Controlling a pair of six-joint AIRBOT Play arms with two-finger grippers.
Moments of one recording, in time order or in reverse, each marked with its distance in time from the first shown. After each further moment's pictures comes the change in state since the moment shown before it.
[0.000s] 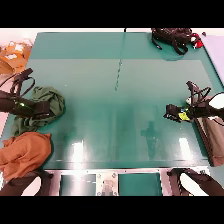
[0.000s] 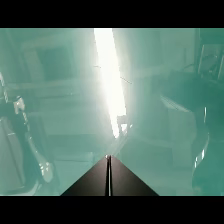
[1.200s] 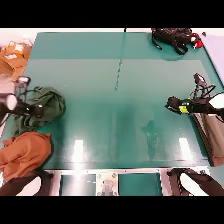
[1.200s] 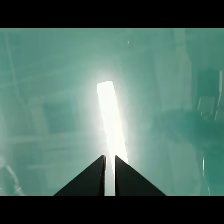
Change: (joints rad) left arm 0.000 -0.183 -0.223 0.666 0.590 -0.092; right arm -0.003 0.000 0.000 0.011 -0.221 0.006
